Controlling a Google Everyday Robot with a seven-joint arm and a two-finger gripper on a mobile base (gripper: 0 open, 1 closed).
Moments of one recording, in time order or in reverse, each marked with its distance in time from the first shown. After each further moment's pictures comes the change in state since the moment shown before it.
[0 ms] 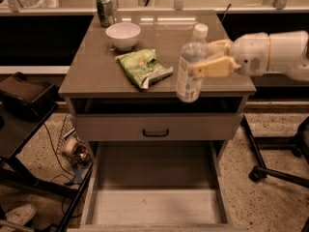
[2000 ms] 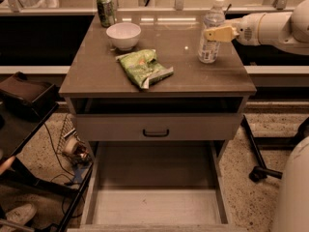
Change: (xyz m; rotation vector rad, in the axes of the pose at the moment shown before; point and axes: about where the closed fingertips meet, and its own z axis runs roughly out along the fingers) arm 0.034 -0.233 -0.027 0.459 0.066 0.156
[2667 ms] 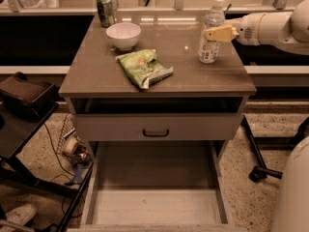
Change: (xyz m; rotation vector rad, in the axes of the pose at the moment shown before) arm 0.000 0.000 0.000 0.000 0.000 0.000
